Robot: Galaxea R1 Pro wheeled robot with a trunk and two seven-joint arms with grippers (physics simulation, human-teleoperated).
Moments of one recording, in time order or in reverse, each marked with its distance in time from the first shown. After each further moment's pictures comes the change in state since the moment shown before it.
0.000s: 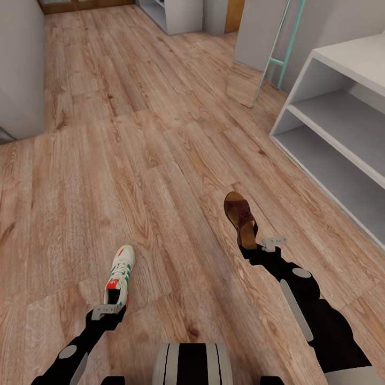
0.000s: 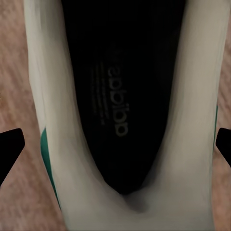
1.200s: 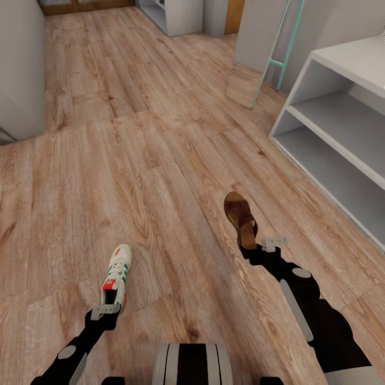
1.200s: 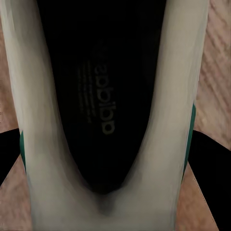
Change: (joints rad) left arm 0.001 0.003 0.001 -0.001 0.002 -0.006 0.000; right arm 0.000 0.000 0.000 0.001 0.000 0.000 0.000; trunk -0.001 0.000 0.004
